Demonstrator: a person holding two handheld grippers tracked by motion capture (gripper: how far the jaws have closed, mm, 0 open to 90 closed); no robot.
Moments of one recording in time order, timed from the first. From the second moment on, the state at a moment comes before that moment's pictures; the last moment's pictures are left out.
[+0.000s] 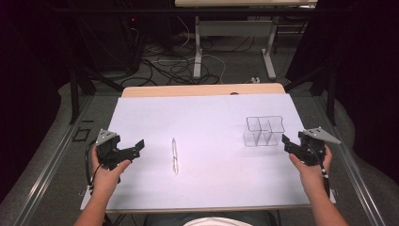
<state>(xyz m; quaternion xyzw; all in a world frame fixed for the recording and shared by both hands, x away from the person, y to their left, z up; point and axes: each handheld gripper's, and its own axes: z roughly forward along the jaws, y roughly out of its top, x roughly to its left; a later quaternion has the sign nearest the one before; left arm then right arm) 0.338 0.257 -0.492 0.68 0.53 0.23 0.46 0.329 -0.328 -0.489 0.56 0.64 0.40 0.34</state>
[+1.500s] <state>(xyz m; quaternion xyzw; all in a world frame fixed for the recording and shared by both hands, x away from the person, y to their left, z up) 0.325 0.267 -0.495 0.67 0.55 0.23 0.44 0.404 -0.342 -0.525 0.61 0.66 0.37 0.25</state>
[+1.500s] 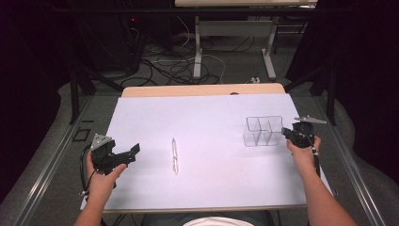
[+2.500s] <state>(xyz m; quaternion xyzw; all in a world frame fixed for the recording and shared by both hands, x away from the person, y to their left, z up) 0.325 0.268 -0.494 0.67 0.55 0.23 0.45 0.415 -0.252 -0.525 0.59 0.68 0.37 0.22</state>
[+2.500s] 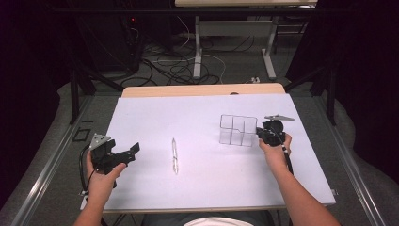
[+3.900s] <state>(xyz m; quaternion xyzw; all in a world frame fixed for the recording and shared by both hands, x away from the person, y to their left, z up) 0.326 0.265 -0.496 0.67 0.55 0.22 0.45 0.450 -0.156 -0.518 0.52 0.73 0.41 0.19</state>
